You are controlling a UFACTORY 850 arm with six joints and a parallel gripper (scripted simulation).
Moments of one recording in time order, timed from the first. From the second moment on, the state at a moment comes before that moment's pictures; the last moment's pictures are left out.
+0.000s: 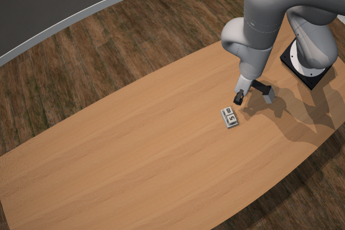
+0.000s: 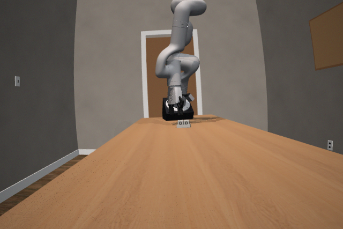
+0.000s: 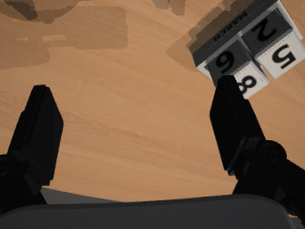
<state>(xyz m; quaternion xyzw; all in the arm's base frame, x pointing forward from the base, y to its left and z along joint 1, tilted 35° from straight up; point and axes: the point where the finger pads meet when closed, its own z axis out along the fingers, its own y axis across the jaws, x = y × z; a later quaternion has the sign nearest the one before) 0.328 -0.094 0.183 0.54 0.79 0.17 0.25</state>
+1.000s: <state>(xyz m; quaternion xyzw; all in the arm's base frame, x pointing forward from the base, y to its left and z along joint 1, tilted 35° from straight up) 0.375 -0.080 0.211 0.54 0.79 0.17 0.25</state>
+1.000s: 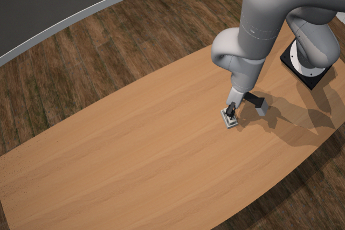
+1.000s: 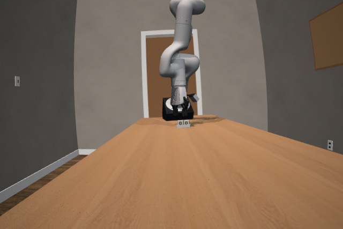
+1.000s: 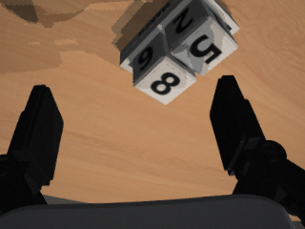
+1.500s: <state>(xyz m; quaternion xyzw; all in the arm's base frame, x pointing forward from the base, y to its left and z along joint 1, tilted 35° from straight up) 0.403 -0.073 0.228 0.54 0.79 0.17 0.25</state>
